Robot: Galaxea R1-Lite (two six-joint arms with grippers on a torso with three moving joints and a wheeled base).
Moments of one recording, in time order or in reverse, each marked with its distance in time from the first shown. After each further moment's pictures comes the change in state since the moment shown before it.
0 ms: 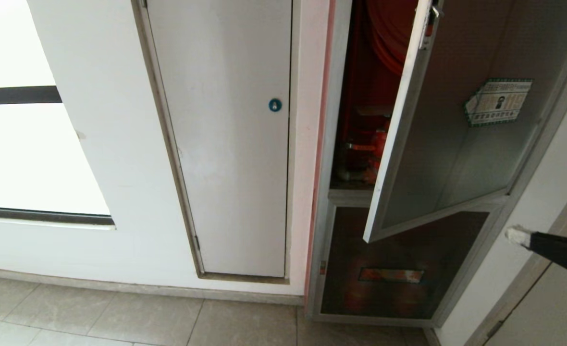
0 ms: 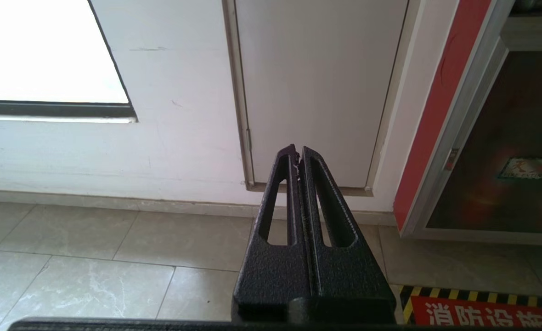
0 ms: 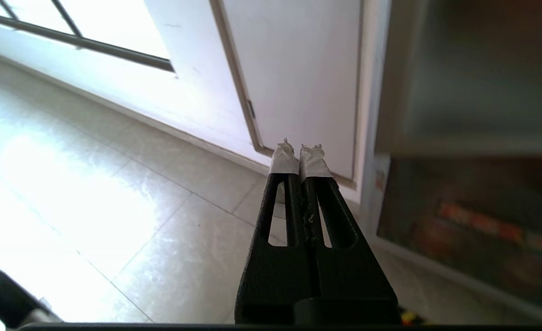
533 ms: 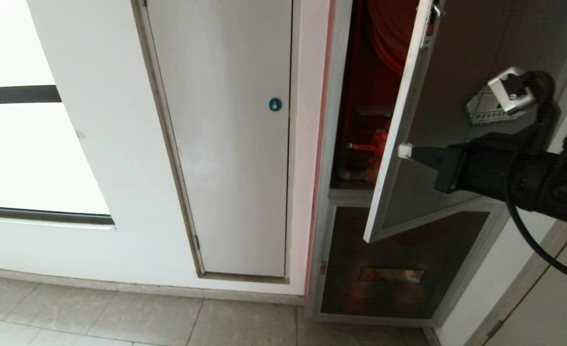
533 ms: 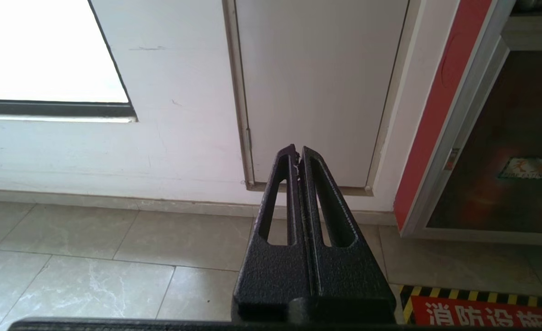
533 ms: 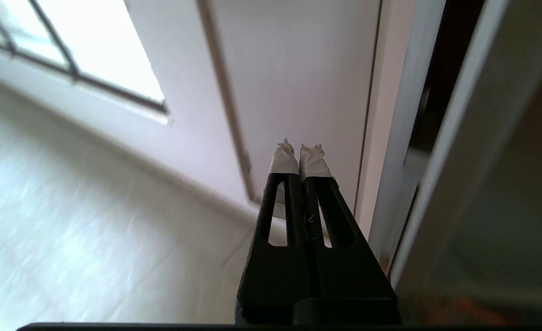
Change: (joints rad) left arm 0.000 0.000 0.000 0.000 0.000 0.000; right arm 0.282 0.482 -0.360 -0.236 -0.283 0.004
